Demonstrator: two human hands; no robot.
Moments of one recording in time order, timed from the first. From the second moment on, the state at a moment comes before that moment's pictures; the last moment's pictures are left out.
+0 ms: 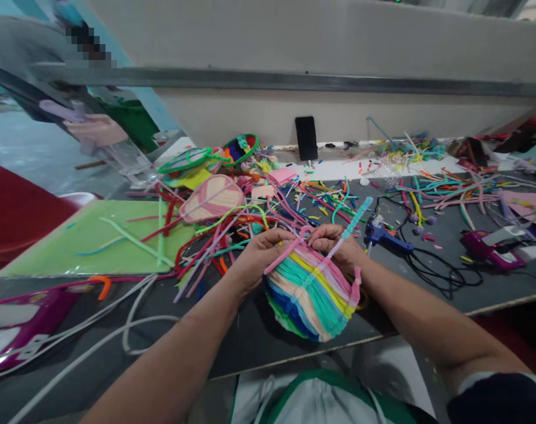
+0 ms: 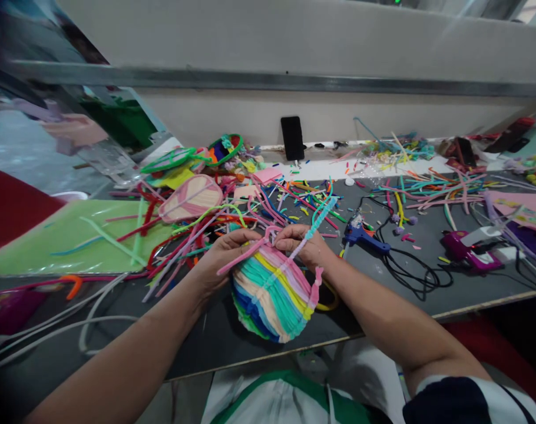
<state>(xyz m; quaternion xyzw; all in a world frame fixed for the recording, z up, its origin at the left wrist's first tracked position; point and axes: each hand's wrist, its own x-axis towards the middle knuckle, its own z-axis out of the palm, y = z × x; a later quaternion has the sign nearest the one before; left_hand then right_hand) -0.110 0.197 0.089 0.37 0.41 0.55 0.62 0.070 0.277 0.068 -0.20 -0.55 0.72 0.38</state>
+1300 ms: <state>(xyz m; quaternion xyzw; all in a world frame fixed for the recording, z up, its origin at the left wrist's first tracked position) -0.119 0.201 0.089 0.45 0.49 0.60 0.44 0.083 0.279 0.091 -0.08 -0.49 0.83 0.25</state>
